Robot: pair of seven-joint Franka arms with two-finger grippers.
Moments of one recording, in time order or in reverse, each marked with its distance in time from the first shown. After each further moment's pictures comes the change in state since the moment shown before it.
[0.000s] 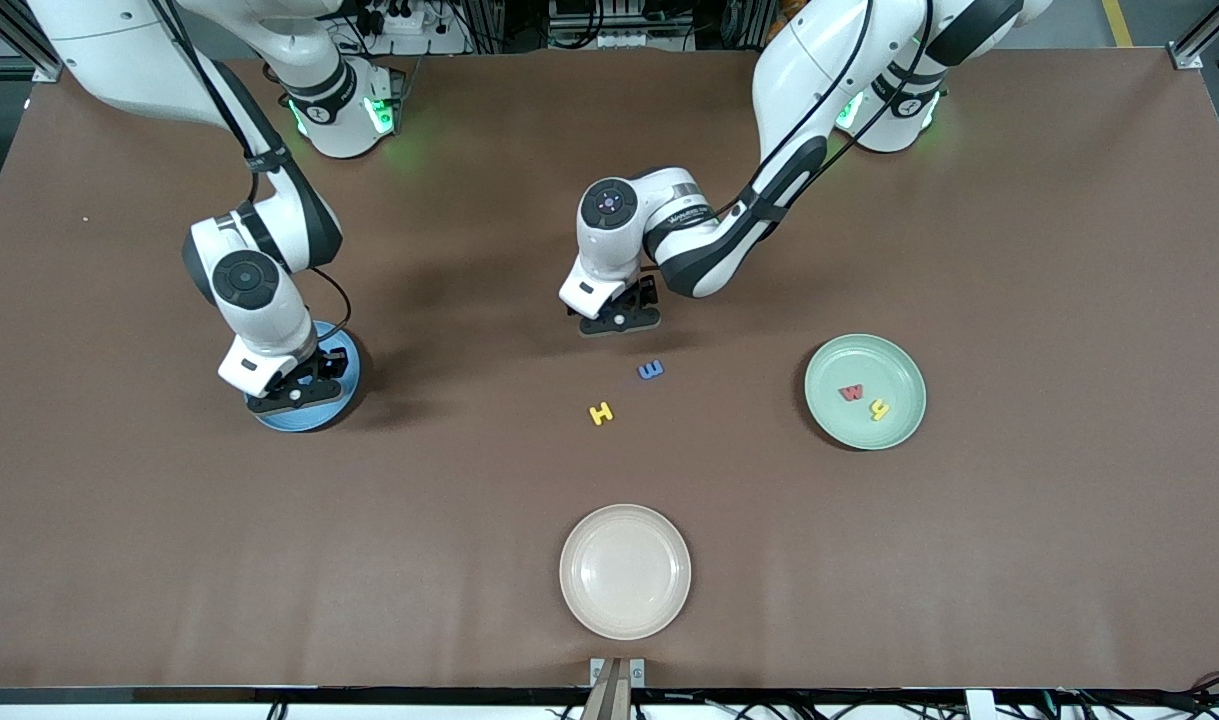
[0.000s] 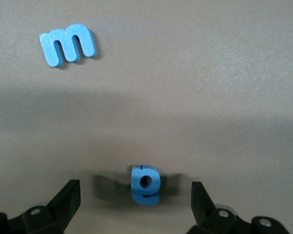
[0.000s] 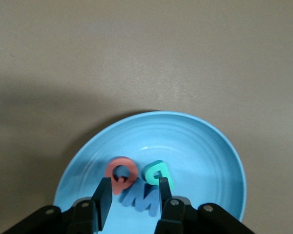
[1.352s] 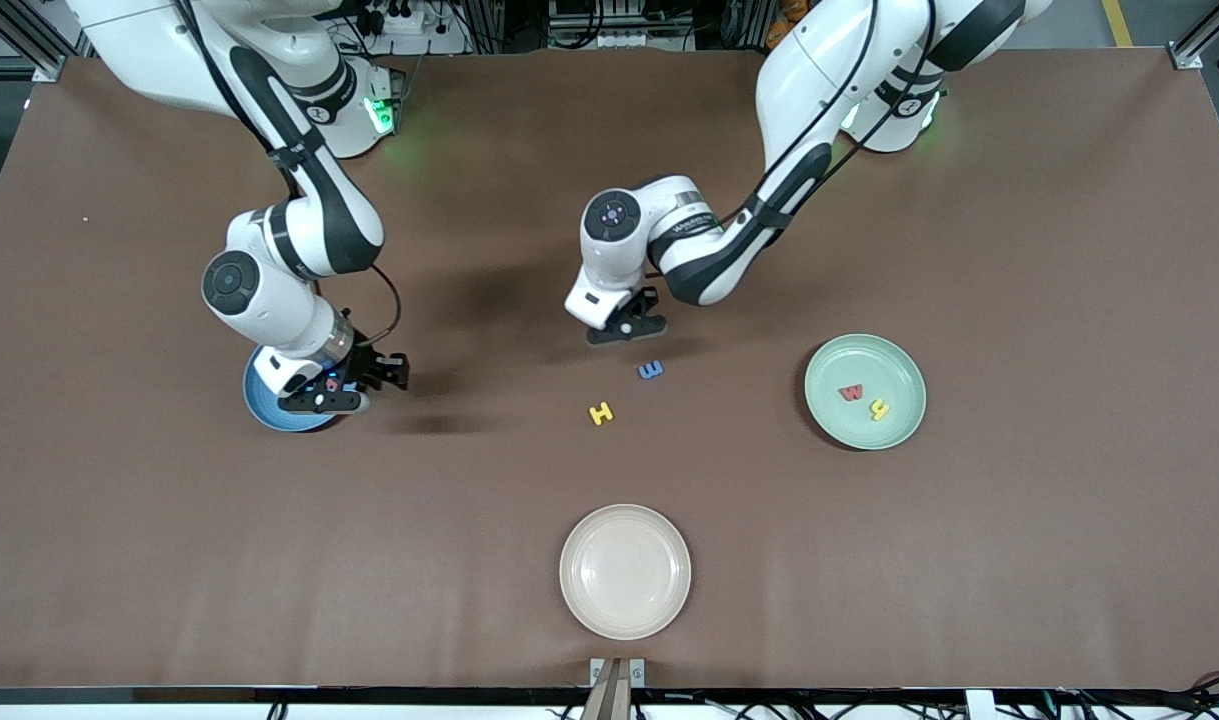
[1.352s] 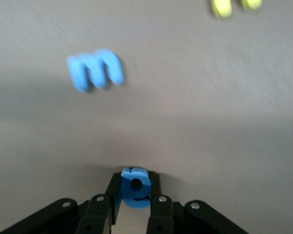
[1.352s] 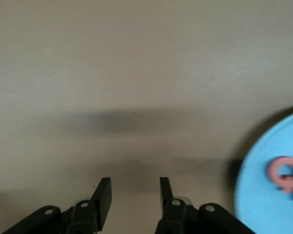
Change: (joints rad) left arm 0.042 -0.009 0.009 0.032 -0.007 -0.070 -0.024; right arm 0.082 -0.005 0.085 0.079 0.670 0.006 -0.067
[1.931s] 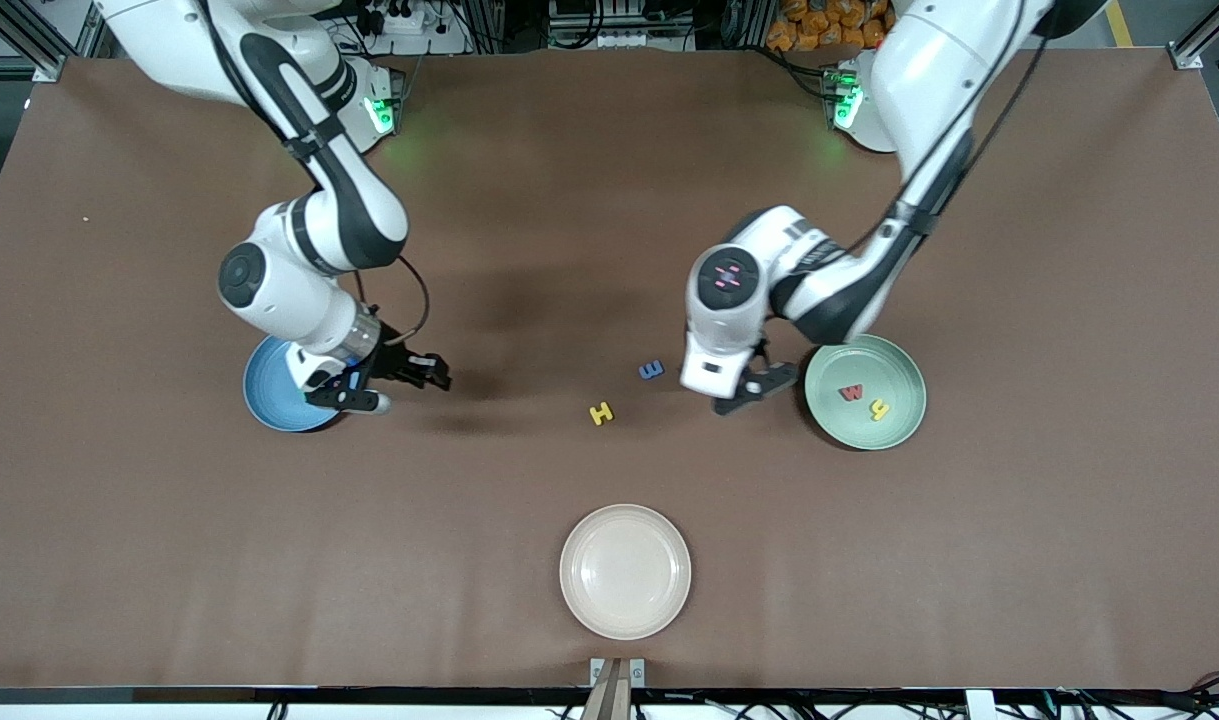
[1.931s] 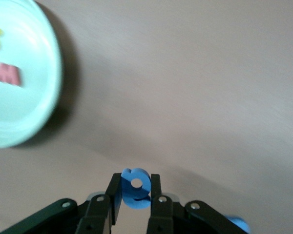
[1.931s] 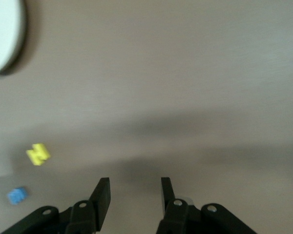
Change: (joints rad) left arm 0.288 -0.167 -0.002 -0.052 0.000 -0.197 0.074; right arm 0.095 0.007 0.025 0.049 0.213 0.061 0.083
